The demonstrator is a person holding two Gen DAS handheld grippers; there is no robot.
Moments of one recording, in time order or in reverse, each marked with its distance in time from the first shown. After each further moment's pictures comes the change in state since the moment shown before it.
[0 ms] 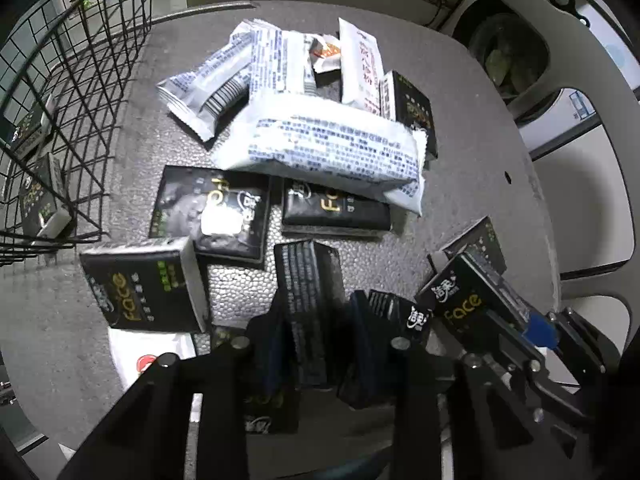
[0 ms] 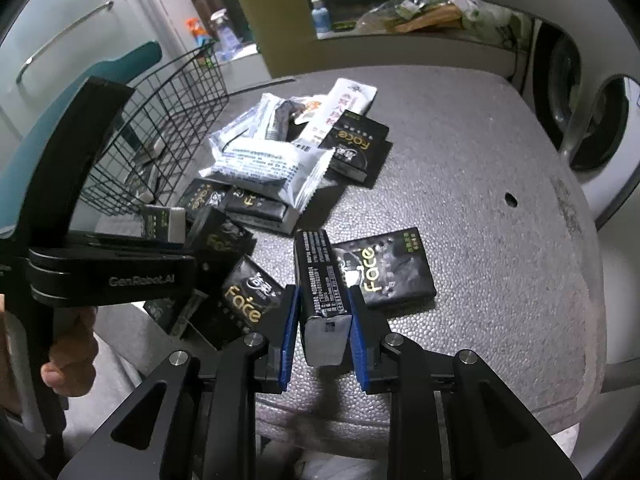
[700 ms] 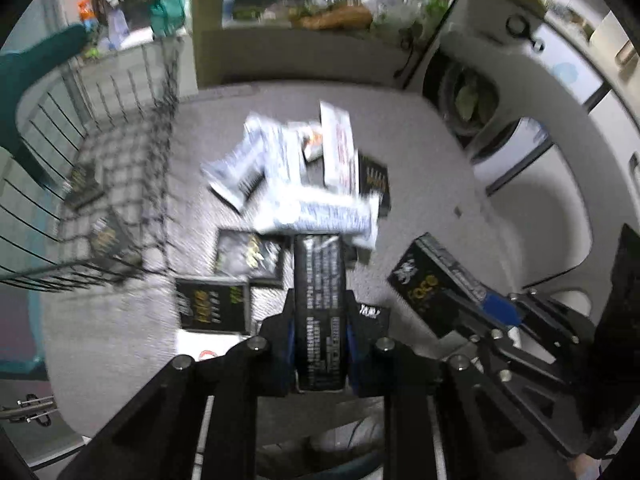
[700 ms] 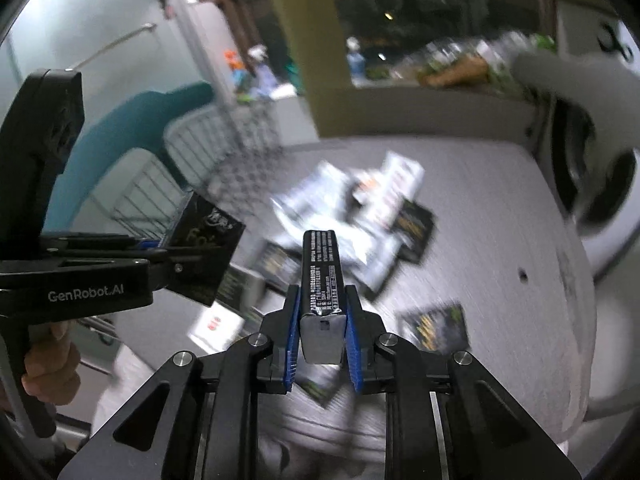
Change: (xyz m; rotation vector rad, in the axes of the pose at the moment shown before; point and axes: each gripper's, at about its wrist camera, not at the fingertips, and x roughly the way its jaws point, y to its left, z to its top) left arm -0.113 0.001 -0.015 0.060 -0.191 -0.012; right arm -0.063 0.065 0.043 -0.086 -0.158 0.075
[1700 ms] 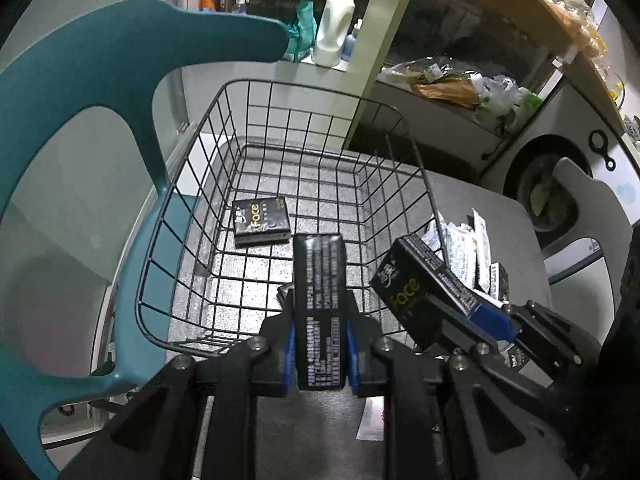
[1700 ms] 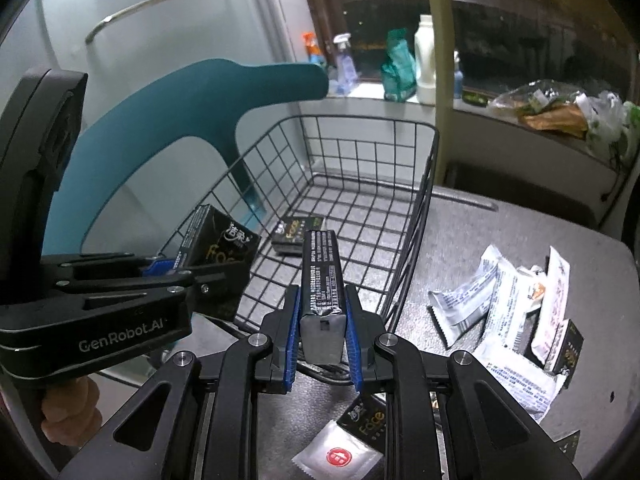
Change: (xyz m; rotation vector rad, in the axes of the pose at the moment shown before) left arm -0.055 0.187 0.026 -0.249 -0.084 0.186; right arm 0.135 0.150 0.085 -0.158 0.058 0.093
